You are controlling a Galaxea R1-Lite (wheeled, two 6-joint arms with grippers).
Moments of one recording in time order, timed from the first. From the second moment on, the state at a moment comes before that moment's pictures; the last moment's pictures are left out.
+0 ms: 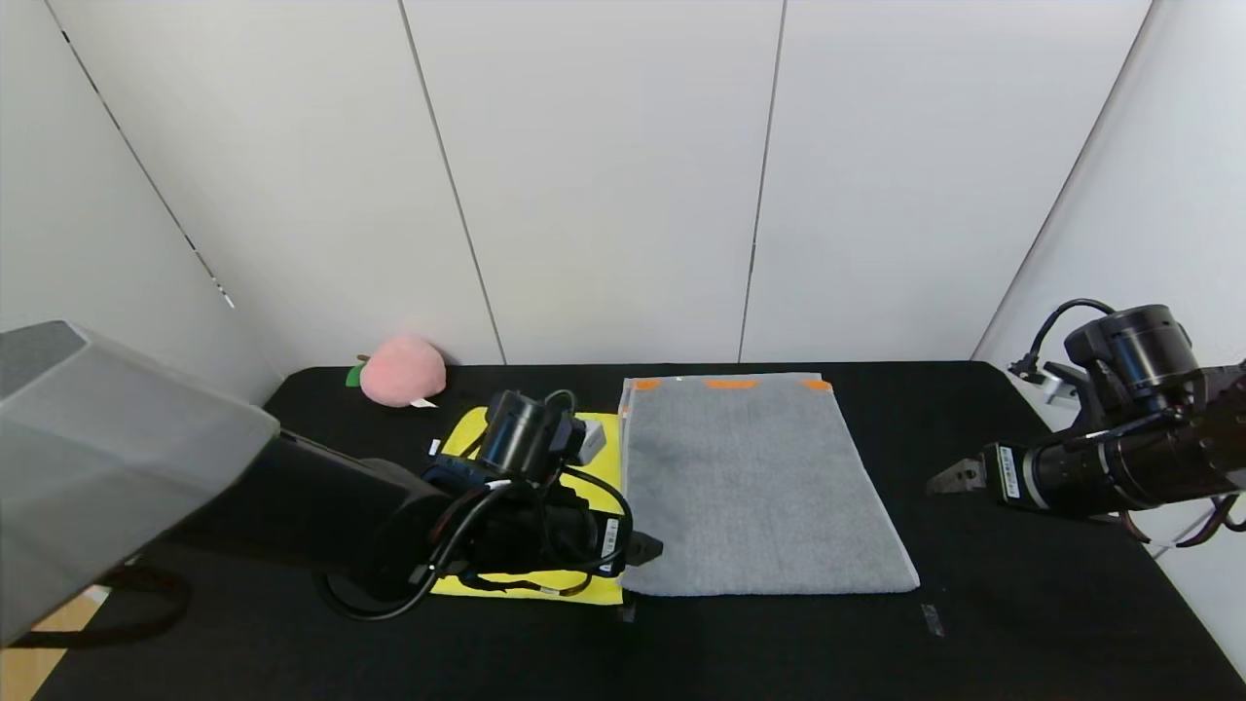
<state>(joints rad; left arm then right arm) -0.55 2.02 -1.00 -0.24 -0.08 -0.26 0.07 1.79 -1.06 0.20 0.14 0.24</state>
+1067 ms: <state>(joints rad) -0.60 2.15 -1.01 -0.34 -0.10 -0.30 0.07 1.82 -1.06 0.20 0.14 0.24</state>
